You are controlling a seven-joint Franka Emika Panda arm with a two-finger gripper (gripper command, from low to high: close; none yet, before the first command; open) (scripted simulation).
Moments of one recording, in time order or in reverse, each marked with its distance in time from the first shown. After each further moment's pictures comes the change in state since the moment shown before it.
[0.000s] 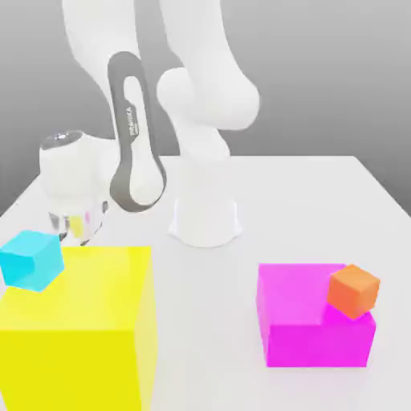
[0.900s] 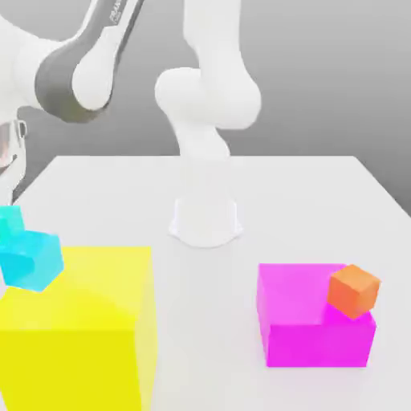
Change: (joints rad) arm 0.115 -0.359 0.015 0.488 -0.167 -0.770 -0.109
